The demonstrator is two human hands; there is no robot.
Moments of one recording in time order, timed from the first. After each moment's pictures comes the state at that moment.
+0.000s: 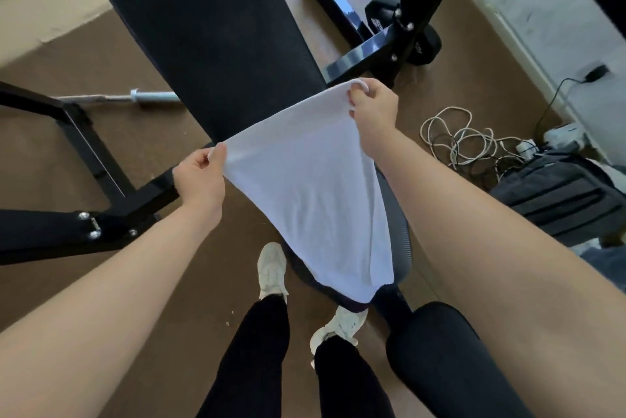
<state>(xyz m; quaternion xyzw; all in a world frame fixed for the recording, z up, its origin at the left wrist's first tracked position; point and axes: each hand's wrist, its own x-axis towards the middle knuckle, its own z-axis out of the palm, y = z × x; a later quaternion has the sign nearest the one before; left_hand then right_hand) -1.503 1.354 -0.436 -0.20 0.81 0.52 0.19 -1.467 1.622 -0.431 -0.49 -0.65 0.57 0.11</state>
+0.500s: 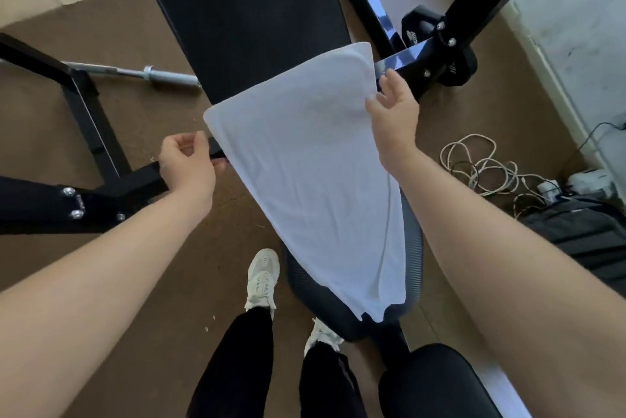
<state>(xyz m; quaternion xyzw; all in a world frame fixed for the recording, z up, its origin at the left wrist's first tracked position) -1.531 1.335 -0.489 -0.31 0.77 0.54 0.11 -1.479 1.612 -0.474 -0.39 -0.68 0.61 0.11</state>
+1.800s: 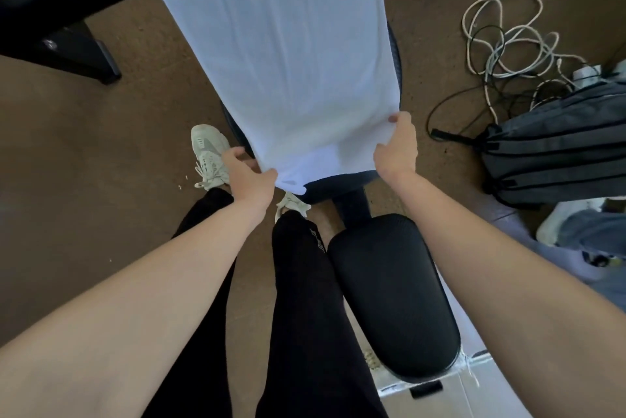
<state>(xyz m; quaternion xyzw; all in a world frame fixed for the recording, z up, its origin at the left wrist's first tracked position) -1.188 1.389 -0.603 -0.36 0.76 0.43 0.32 -1.155 1.639 -0.604 -0.45 -0.79 0.37 -0.20</state>
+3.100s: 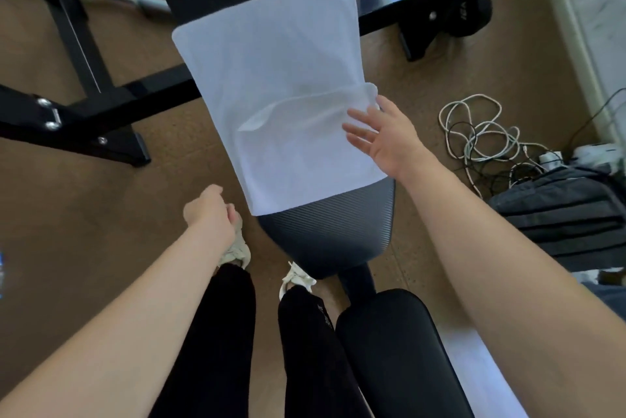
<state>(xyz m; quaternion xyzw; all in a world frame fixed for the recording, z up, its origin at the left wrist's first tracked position) -1.327 1.359 -0.520 -0.62 0.54 0.54 0.18 -1.332 1.653 -0.497 -0.43 -0.45 0.77 -0.11</state>
